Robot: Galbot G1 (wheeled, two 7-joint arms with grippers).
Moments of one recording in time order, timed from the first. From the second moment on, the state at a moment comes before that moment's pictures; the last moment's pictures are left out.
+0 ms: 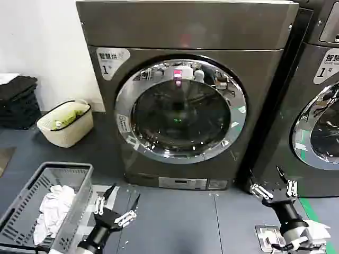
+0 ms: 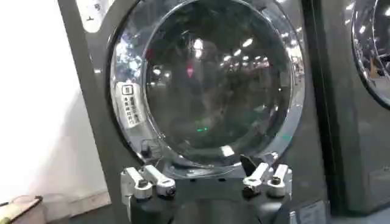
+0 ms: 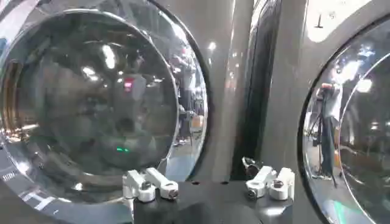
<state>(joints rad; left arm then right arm) 1.70 -1.42 -0.60 -2.28 0.04 0.01 0.32 -1.61 1.39 0.84 2.35 0.20 -0.20 -0.14</state>
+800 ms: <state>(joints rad) 1.73 -1.41 -0.60 -2.32 0.04 0.01 0.32 -1.48 1.20 0.73 2.24 0.33 -0.13 -0.21</state>
